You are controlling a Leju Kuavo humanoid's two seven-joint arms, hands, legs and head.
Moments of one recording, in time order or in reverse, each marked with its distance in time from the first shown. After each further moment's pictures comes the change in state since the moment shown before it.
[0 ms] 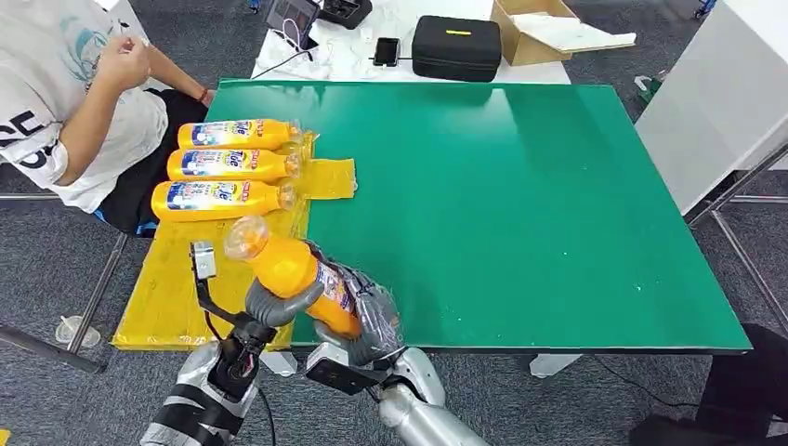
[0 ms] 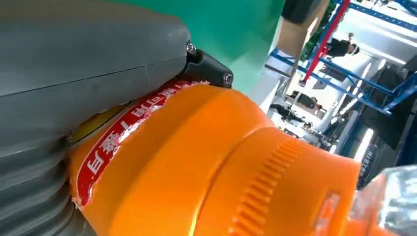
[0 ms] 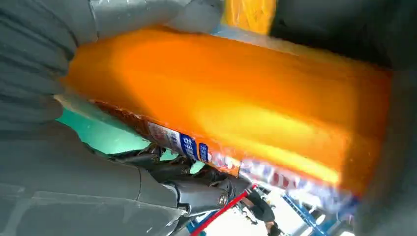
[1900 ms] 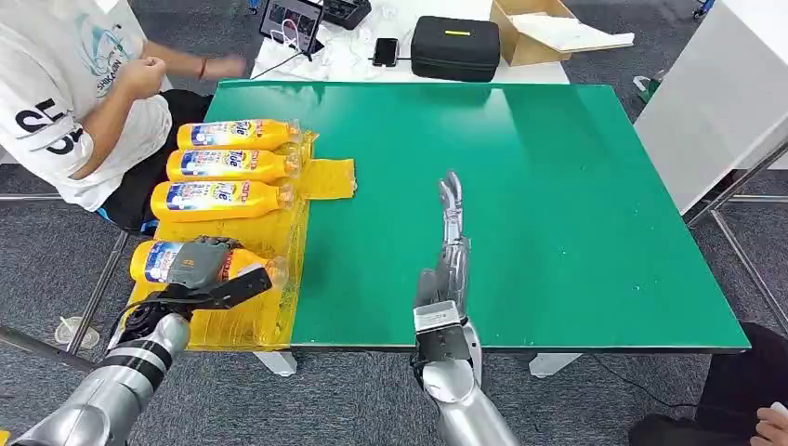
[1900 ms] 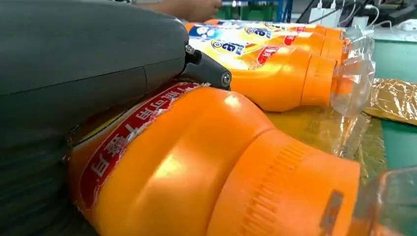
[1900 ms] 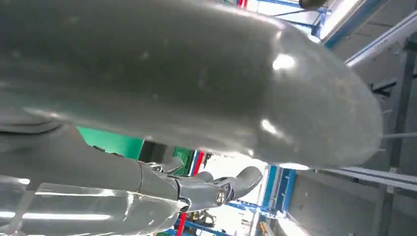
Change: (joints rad) left arm -0.294 0.247 0.006 0.486 -1.527 0.705 -0.123; right arm 0.168 -0.080 -0.083 -0.747 -0.369 0.148 -0.055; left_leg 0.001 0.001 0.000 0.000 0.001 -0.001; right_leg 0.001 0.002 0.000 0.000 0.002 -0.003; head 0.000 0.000
